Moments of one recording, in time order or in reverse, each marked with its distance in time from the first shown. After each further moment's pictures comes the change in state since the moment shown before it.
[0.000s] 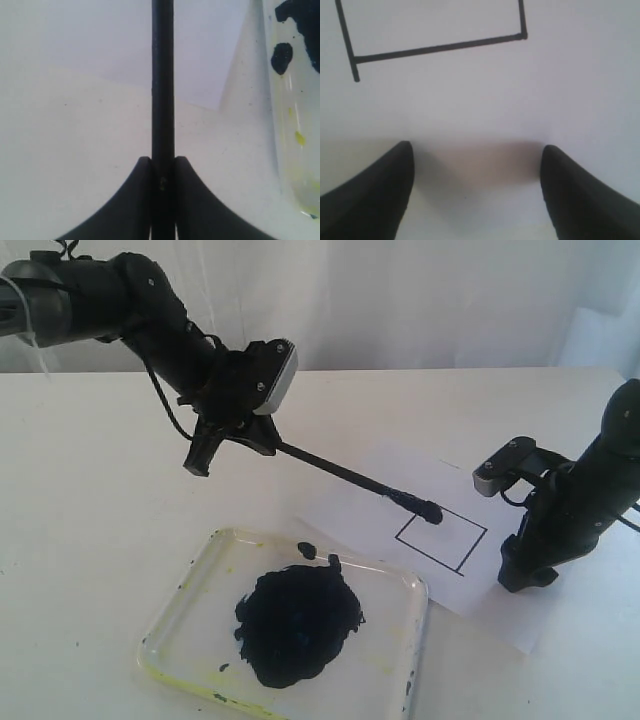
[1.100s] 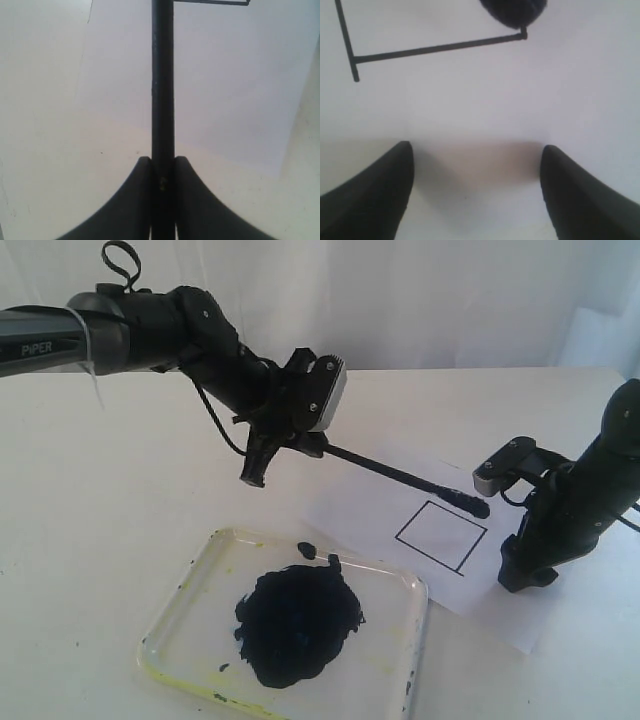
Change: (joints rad) left arm -0.094 0.062 -0.012 -0.064 -0.190 0.038; right arm 0.000 0.000 0.000 0.000 0.000 0.001
